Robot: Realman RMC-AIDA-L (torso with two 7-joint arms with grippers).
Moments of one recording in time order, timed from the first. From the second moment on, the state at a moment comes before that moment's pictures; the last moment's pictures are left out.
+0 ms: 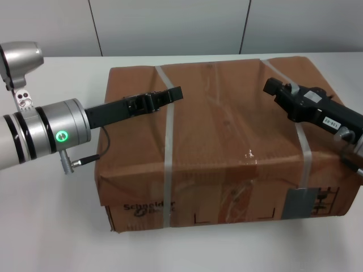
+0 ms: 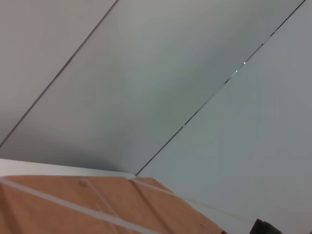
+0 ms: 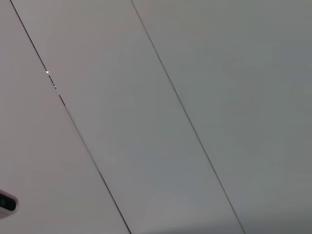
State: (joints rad) left arm -0.45 -2.04 1.51 0.75 1.17 1.04 -1.90; right arm 0.42 2.08 -0.87 -0.41 -1.37 -1.33 1.26
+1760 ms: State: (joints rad) left arm -0.44 -2.04 1.51 0.74 1.15 1.04 -1.88; right arm 0.41 2.08 -0.88 -0.41 -1.36 -1.33 1.26
